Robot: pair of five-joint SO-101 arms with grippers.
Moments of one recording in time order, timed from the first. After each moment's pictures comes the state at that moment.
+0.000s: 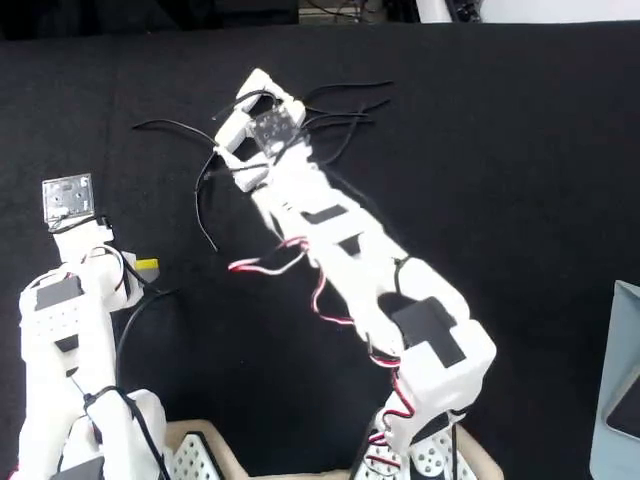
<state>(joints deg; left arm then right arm) -27.1 -38.7 64.0 42.5 -9.9 -25.9 13.5 28.5 12.4 6.6</state>
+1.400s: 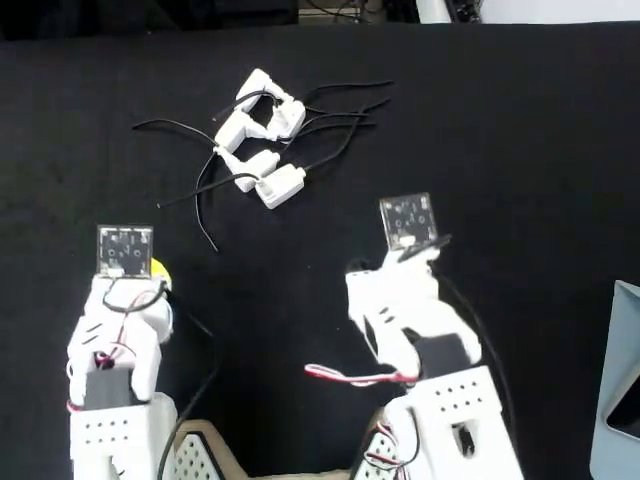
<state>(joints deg) -12.0 -94.5 92.5 42.8 -9.9 -13.7 -72.5 81.8 45.6 -4.6</state>
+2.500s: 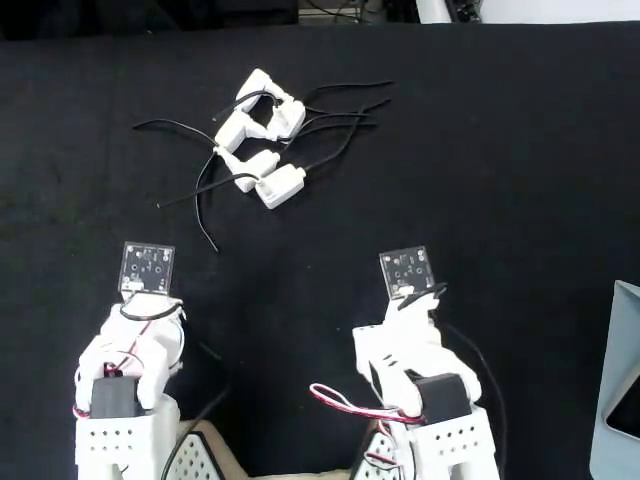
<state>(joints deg) -8.3 -103.8 96.3 64.4 -9.9 -13.6 -103.2 96.9 73.6 -4.7</state>
